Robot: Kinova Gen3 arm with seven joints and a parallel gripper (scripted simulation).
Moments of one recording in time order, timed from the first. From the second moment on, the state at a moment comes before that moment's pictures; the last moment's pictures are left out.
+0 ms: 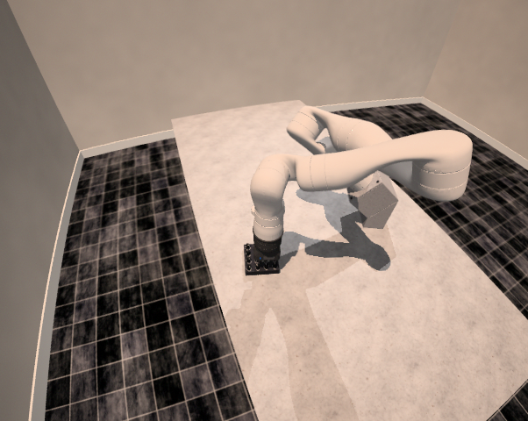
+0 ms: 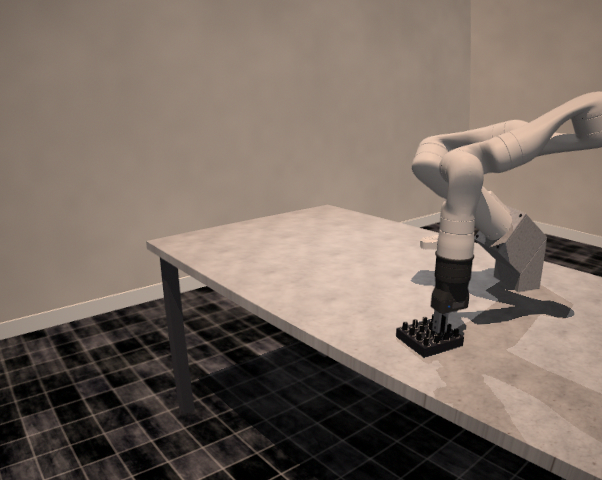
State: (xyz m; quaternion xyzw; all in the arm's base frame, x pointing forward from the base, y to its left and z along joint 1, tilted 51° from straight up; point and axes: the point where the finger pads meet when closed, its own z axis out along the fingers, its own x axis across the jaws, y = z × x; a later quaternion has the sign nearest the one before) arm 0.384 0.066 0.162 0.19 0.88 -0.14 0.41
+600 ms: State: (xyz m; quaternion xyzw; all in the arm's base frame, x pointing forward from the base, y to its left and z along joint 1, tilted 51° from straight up) arm 0.384 0.065 0.162 0.21 0.88 -0.13 0.41
